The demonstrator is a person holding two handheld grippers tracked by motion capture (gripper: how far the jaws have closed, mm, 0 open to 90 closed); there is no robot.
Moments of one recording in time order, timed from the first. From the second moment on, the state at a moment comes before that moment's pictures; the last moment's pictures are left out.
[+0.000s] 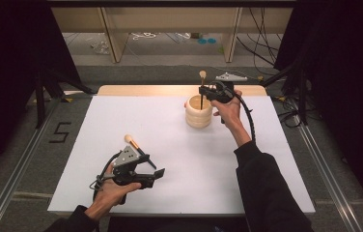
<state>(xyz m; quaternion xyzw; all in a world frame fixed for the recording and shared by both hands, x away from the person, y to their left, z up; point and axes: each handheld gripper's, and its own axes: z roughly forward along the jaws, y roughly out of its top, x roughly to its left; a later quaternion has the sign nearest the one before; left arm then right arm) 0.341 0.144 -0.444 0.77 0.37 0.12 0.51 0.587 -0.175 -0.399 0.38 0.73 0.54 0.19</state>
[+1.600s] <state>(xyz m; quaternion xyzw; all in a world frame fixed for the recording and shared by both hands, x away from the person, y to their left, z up) 0.342 0.145 -0.444 0.77 0.37 0.12 0.51 0.589 -0.170 -0.421 0.39 0.74 0.52 0.18</state>
